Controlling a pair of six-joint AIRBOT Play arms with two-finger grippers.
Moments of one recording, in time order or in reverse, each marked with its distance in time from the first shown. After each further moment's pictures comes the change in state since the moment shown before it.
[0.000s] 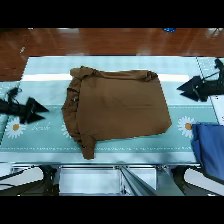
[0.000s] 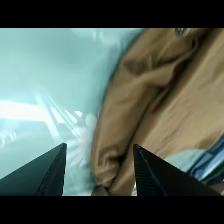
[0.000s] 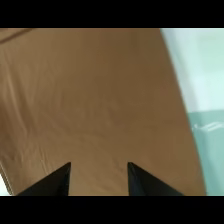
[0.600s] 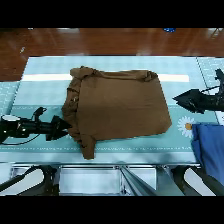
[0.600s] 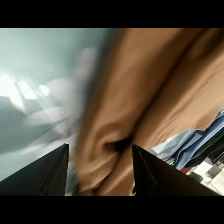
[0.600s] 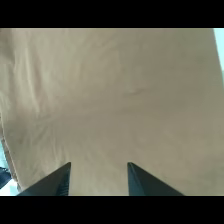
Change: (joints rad) left arm -0.227 0.116 -0.404 -0.201 0.248 0.045; right arm -0.006 0.241 -0.217 0.064 -0.007 -0.059
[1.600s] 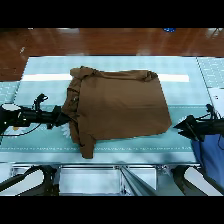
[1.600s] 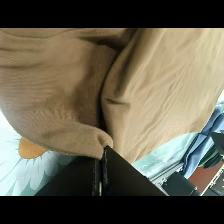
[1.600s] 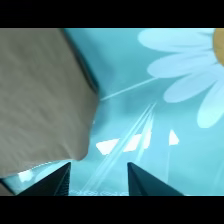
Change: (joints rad) left arm -0.069 -0.013 0.149 -0.053 -0.011 0.047; right arm -0.187 -0.085 -0.244 -0.274 0.035 0.117
